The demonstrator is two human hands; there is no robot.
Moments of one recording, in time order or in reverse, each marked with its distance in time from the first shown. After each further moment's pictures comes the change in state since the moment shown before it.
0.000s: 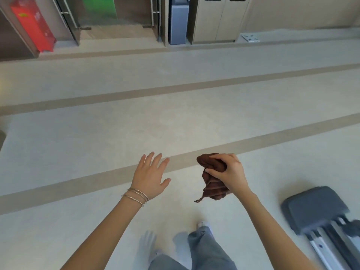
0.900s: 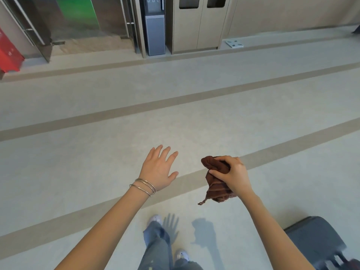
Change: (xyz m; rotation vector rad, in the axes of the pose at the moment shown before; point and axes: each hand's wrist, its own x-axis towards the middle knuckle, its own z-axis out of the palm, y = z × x) left_hand 0.371 0.161 -0.042 0.082 0.006 0.109; right_hand 0.262 0.198 -0.178 -0.012 0.060 0.066
